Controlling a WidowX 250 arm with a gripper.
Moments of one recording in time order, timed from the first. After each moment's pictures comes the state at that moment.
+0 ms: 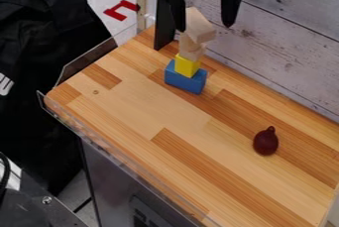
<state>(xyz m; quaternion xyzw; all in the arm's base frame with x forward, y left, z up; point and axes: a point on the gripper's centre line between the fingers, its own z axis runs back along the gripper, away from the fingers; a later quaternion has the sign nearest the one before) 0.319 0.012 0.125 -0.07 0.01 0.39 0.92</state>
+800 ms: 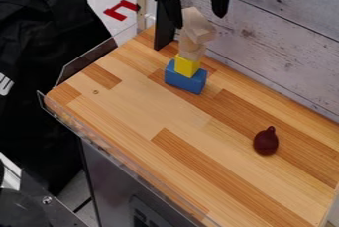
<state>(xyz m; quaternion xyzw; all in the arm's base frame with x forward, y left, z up) 0.333 0.029 0.117 -0.11 0.01 0.47 0.88</state>
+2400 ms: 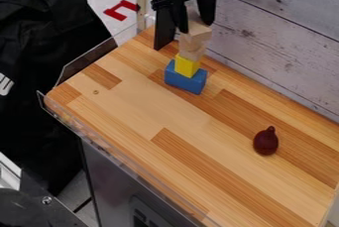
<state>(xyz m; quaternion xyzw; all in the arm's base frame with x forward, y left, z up) 0.346 0.042 0.098 -0.12 0.02 0.49 0.86</state>
